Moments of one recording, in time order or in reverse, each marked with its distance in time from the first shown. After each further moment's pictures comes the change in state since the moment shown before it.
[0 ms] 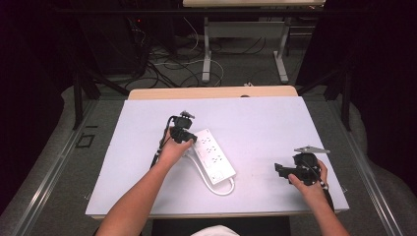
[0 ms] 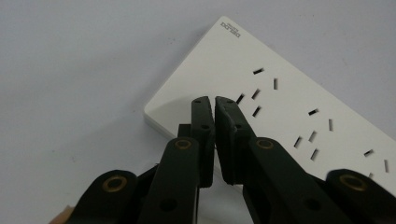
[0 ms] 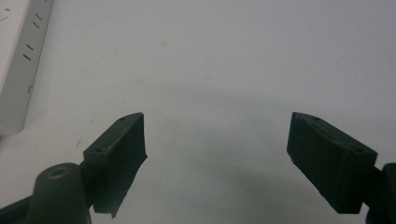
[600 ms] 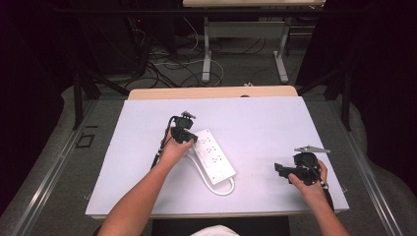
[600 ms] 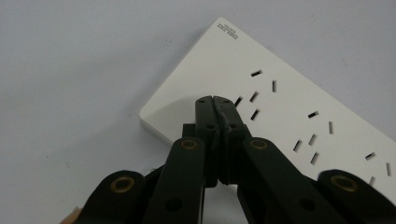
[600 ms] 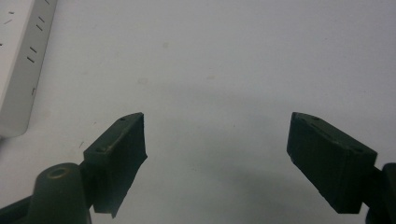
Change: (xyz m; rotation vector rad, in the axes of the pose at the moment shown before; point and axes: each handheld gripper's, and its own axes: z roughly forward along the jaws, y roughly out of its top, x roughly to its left) left arm -0.002 0.000 0.002 -0.008 -0.002 0.009; right arm 0.000 0.000 0.000 0.001 0.013 0.008
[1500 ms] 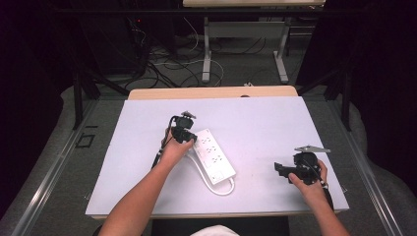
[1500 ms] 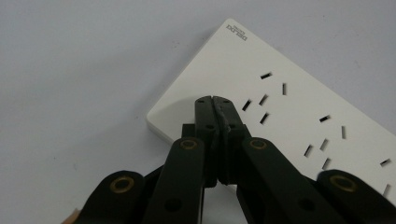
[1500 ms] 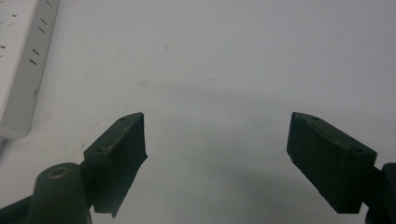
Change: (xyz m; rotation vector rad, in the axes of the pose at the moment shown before) left arm 0.000 0.002 0.002 0.013 0.035 0.003; right arm -0.002 0.001 0.001 -0.003 0.009 0.002
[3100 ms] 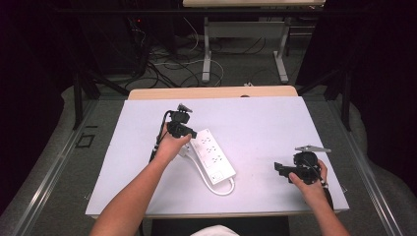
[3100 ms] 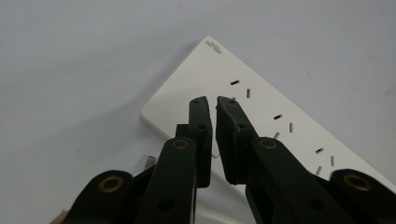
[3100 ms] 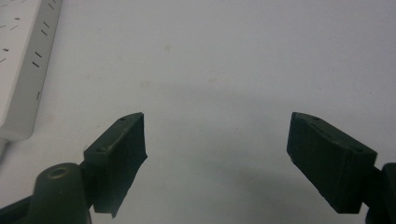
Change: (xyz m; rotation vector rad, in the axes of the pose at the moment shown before) left arm 0.000 0.008 -0.035 -0.005 -0.082 -0.059; right arm -0.001 0.001 0.000 0.000 0.010 0.015
